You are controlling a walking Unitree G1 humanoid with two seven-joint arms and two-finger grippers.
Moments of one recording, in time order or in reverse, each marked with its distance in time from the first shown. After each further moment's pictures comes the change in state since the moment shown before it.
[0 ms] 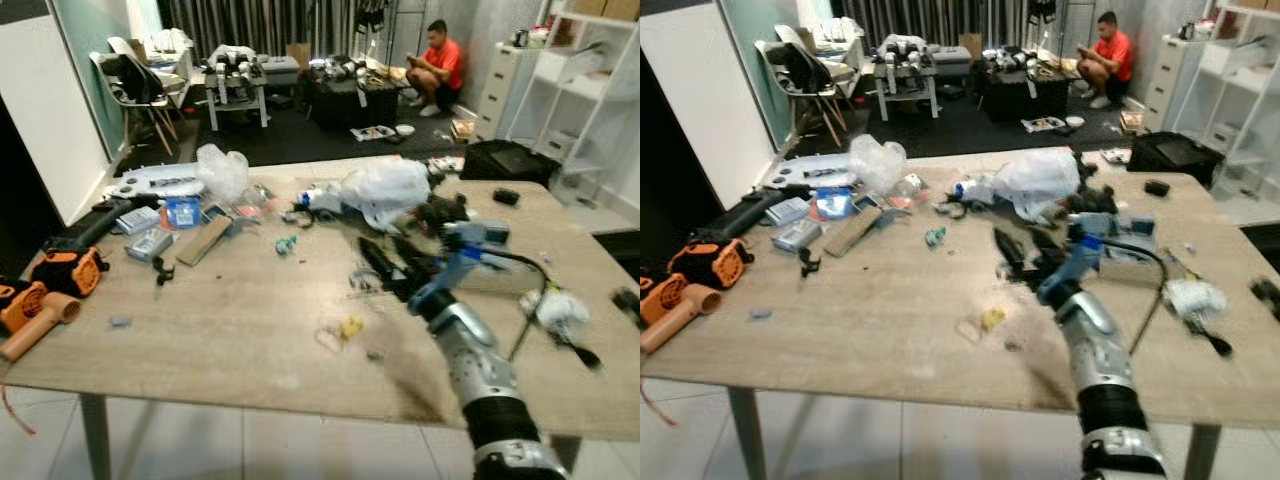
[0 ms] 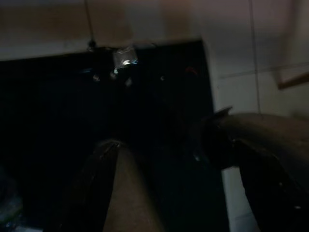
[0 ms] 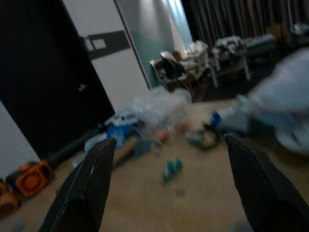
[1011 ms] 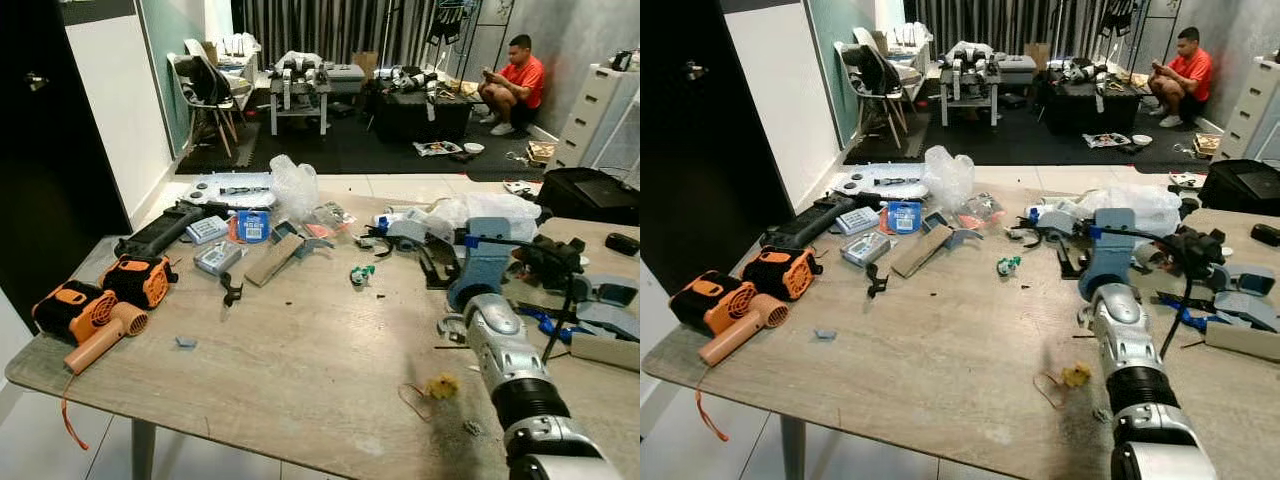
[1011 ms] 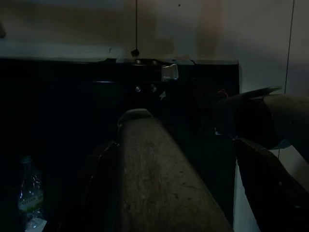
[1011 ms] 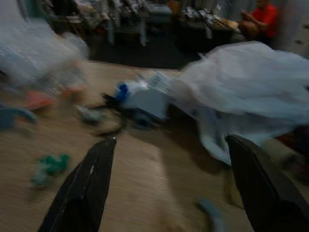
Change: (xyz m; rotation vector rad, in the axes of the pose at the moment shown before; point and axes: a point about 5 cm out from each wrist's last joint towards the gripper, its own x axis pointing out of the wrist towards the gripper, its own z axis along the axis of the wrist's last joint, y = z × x) left arm -0.003 0.004 -0.012 -0.024 0.024 0.035; right arm -0.018 -0.064 0.010 -0.493 0.226 -0.531
